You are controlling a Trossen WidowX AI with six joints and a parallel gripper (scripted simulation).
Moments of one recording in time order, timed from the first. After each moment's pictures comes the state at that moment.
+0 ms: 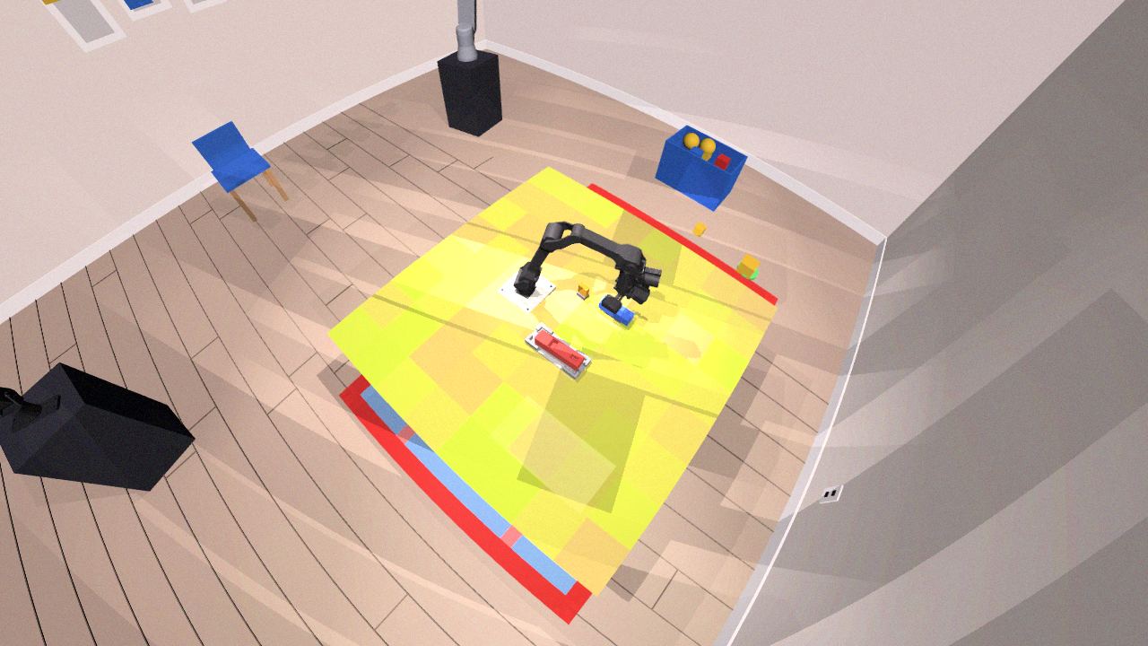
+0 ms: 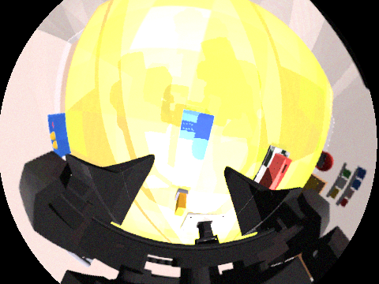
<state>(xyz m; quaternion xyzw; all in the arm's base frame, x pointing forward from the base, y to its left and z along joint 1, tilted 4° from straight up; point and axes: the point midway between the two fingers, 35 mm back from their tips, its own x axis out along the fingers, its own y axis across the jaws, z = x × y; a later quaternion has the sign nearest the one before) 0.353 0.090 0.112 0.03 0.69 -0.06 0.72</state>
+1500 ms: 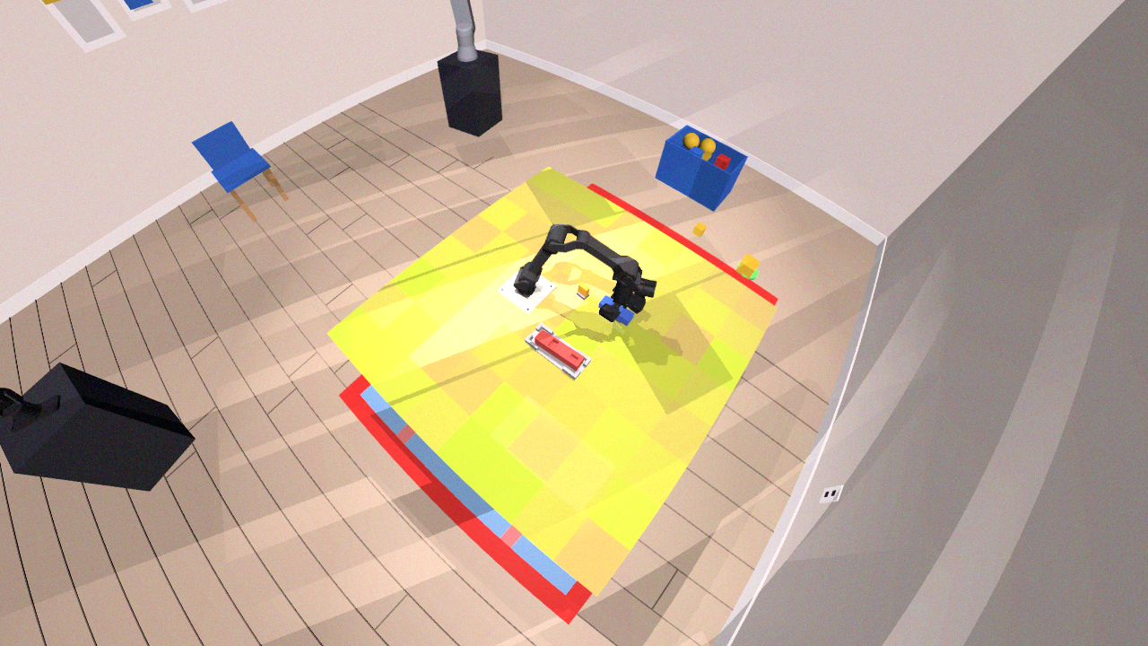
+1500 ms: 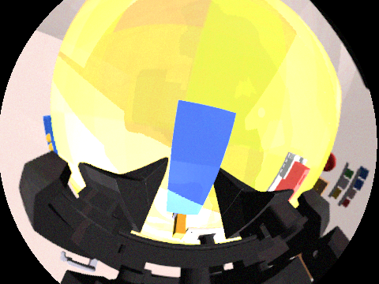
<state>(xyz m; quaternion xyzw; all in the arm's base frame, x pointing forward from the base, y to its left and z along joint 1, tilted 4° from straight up) 0.353 0.087 0.055 0.03 0.69 -0.07 0.72</state>
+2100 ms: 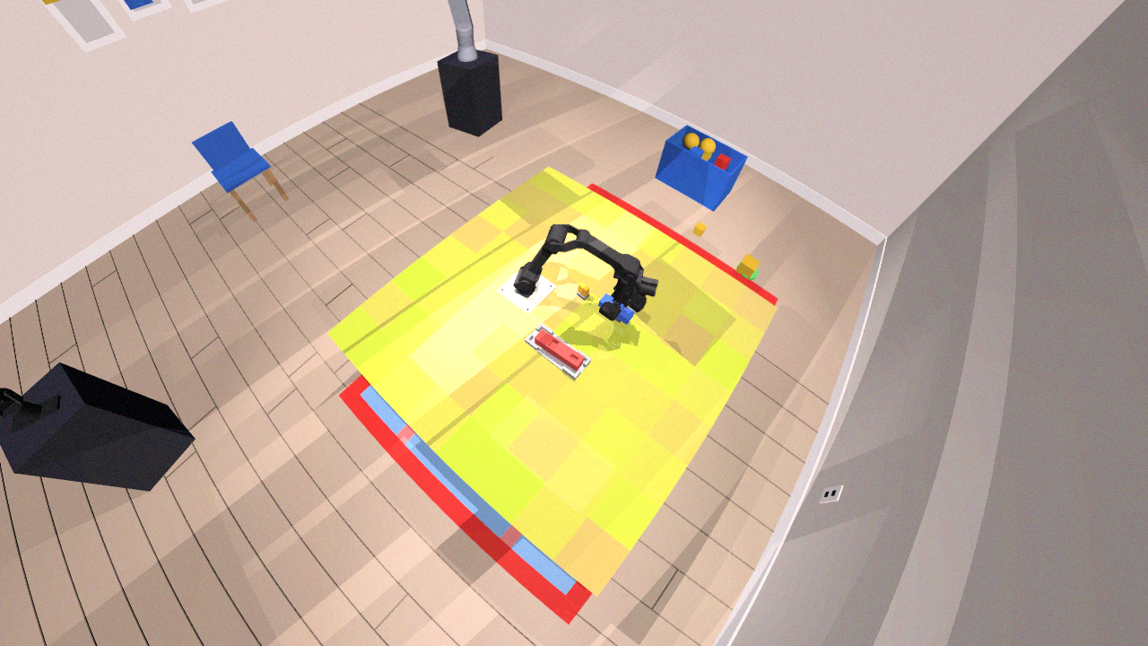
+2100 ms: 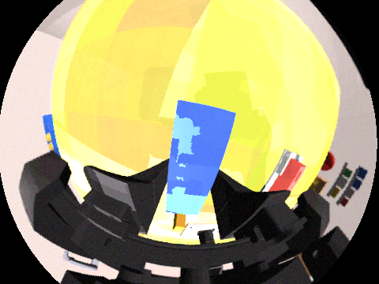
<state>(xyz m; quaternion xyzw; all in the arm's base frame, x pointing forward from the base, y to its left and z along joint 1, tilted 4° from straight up) 0.352 0.087 0.065 0.03 0.70 -0.07 0.71</state>
